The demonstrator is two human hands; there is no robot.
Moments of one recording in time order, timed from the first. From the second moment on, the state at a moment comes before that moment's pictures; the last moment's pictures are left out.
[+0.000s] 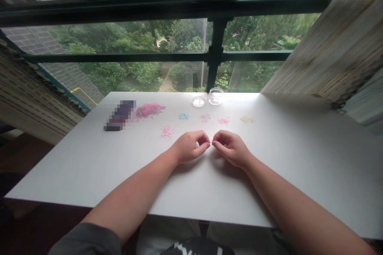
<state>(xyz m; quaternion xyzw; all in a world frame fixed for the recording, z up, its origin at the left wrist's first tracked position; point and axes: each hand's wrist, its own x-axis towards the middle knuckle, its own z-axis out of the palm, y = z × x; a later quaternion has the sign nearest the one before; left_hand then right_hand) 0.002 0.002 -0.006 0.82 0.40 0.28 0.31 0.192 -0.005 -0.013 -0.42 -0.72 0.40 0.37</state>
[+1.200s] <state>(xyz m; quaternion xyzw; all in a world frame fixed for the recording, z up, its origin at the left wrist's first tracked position) 0.003 0.003 -0.003 0.81 0.40 0.31 0.30 0.191 -0.007 -0.013 -0.43 -0.73 0.39 0.37</state>
